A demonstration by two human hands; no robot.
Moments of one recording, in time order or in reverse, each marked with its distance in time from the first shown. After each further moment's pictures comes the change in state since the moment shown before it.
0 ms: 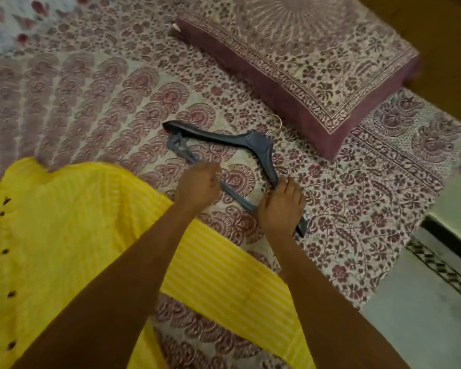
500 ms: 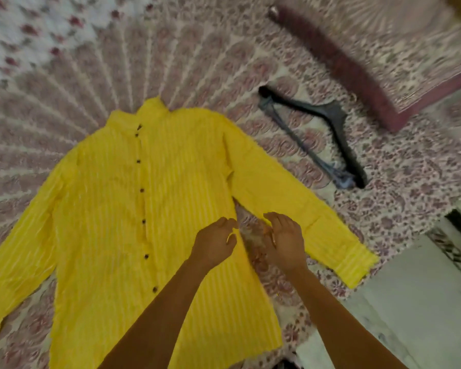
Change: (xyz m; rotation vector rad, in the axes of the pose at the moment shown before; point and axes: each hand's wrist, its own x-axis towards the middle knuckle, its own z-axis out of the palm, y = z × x) left_hand -0.324 -0.092 -0.034 -0.123 -0.175 -0.132; right_hand -0.267 -0.052 0.009 0.141 -0.172 -0.582
